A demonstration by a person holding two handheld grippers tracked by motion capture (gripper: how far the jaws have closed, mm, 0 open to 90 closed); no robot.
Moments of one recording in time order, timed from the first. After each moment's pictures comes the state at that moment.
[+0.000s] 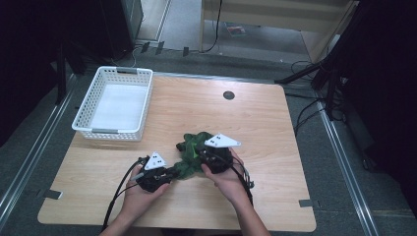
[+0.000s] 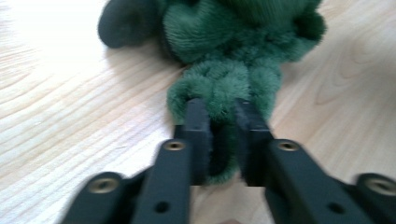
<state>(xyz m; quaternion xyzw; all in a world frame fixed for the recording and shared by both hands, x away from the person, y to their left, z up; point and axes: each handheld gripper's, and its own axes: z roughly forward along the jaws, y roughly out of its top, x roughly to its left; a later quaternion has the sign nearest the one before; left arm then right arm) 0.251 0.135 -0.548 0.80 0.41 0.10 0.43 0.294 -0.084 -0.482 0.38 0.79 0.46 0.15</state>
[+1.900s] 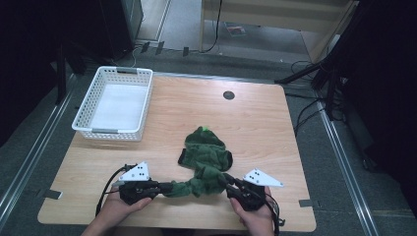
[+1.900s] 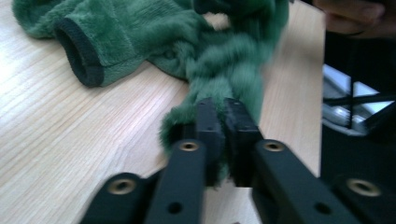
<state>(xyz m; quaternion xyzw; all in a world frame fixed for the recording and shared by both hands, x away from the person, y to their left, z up) 0.218 0.173 -0.529 0.83 0.26 0.02 0.49 0.208 -0.175 -0.506 0.43 0.74 0.51 0.09</state>
